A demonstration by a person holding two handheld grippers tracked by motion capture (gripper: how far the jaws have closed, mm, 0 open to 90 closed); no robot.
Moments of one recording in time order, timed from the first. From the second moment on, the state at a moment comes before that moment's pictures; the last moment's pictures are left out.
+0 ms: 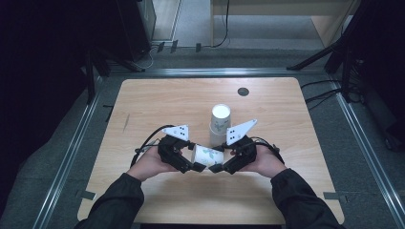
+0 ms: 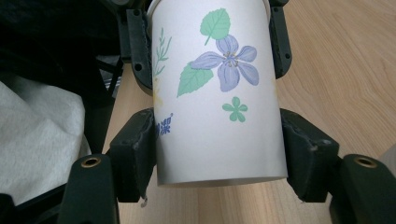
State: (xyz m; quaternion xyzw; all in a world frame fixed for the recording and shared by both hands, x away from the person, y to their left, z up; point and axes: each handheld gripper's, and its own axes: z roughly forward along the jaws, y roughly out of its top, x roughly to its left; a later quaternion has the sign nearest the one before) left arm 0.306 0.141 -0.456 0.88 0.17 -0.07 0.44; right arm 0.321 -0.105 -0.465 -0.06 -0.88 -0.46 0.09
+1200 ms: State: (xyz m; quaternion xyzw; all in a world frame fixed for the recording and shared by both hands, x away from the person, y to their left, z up) left arm 0.309 0.127 -0.425 0.95 0.15 -0.03 0.28; right arm 0.319 -0.109 -0.478 -0.09 -0.89 -0.44 0.06
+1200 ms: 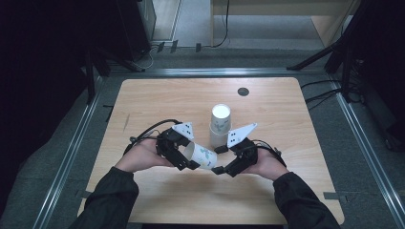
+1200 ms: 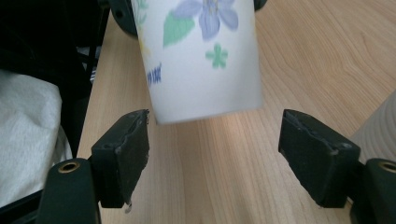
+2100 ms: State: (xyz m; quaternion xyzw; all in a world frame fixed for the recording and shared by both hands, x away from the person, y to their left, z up) left arm 0.308 0.098 -0.437 0.97 0.10 -0.04 0.24; right arm 0.306 -0.095 -0.486 -0.07 -0.90 -0.43 0.07
